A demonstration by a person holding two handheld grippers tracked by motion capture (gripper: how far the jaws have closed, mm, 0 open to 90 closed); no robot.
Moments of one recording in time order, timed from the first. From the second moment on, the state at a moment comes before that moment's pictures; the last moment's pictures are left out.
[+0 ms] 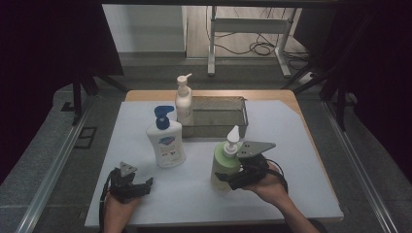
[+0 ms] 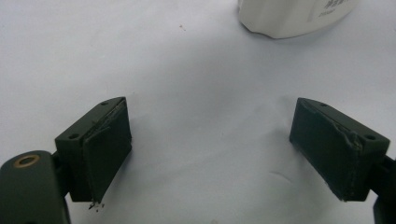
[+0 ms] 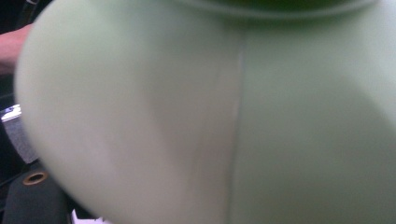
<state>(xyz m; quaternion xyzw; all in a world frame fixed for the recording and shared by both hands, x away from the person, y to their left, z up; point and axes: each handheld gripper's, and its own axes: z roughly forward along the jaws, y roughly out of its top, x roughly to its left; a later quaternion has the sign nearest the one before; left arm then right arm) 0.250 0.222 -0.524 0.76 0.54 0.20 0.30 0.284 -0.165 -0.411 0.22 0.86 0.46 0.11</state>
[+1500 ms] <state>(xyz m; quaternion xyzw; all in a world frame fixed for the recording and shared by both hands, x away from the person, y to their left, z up) 0.250 0.222 -0.524 0.76 0.54 0.20 0.30 0.355 -0.145 -0.375 0.27 0.83 0.45 0.17</state>
